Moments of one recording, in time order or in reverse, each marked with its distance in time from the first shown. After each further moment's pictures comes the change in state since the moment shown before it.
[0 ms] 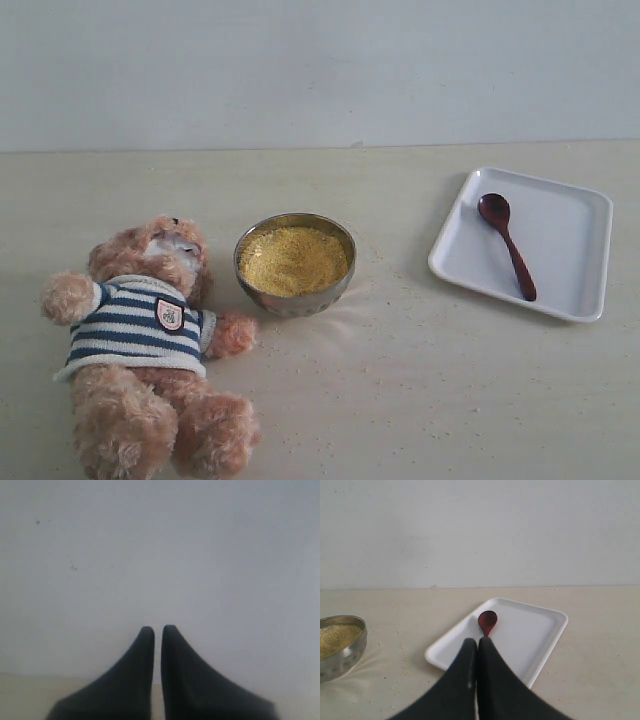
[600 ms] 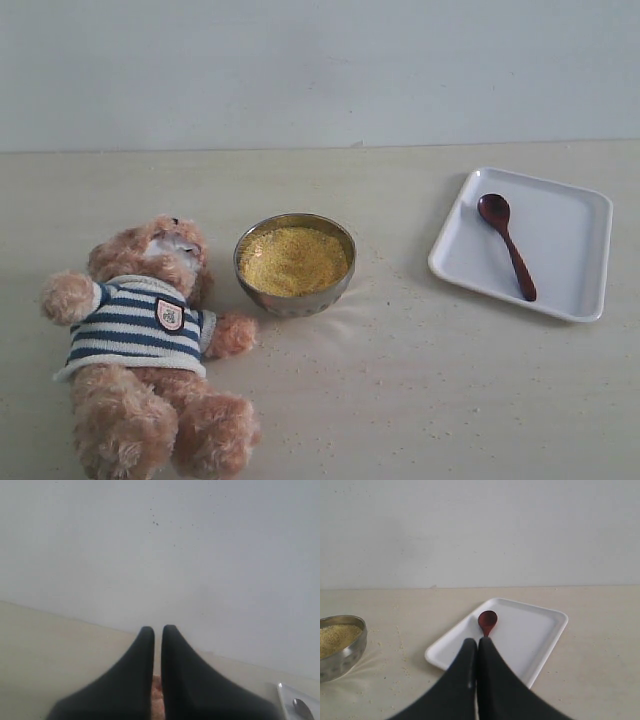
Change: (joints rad) left arm -0.013 0.000 0.204 0.004 -0.213 0.053; right arm 0.000 0.000 0.000 0.000 0.001 0.000
